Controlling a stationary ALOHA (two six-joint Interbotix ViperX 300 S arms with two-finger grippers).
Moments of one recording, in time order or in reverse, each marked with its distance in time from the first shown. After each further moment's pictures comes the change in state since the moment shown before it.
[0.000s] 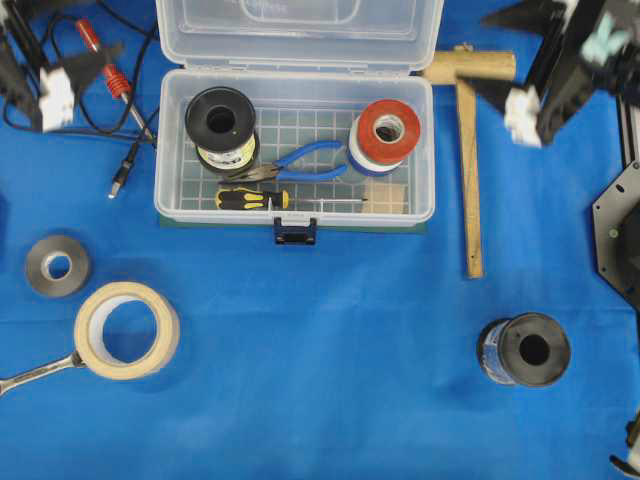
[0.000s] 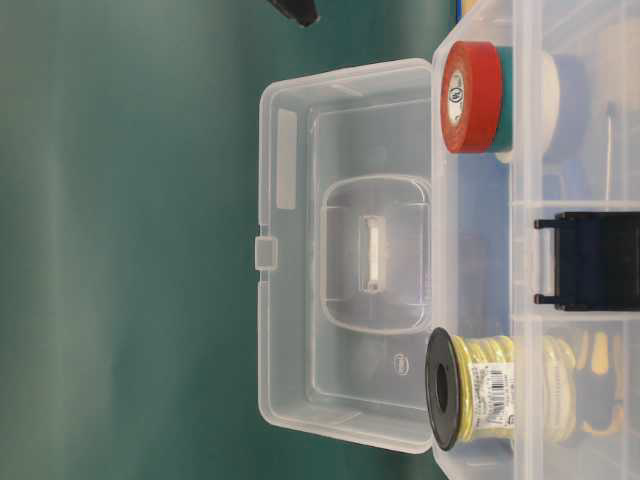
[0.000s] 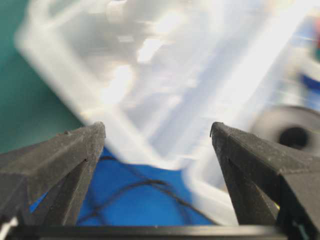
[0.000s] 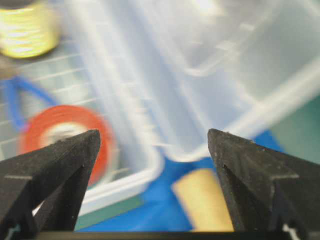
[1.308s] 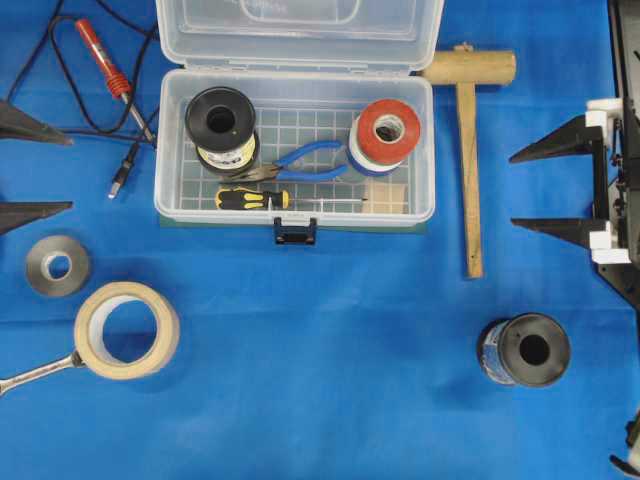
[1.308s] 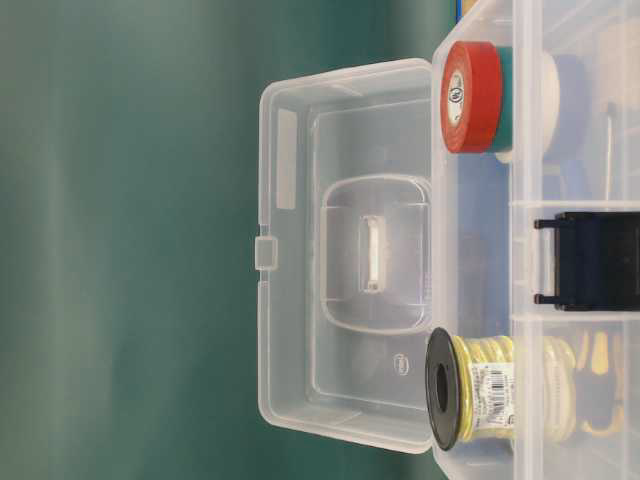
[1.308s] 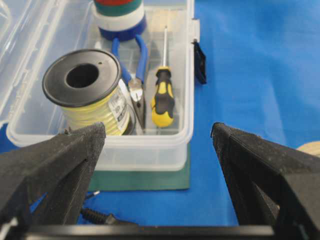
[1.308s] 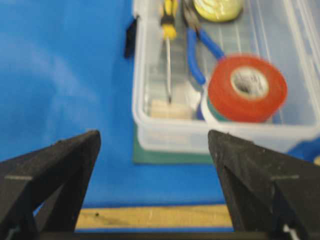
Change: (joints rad) left arm -0.405 -0.471 0.117 0.000 0.413 -0.025; right arm 0.364 -0.410 0.189 0.012 0.247 0.029
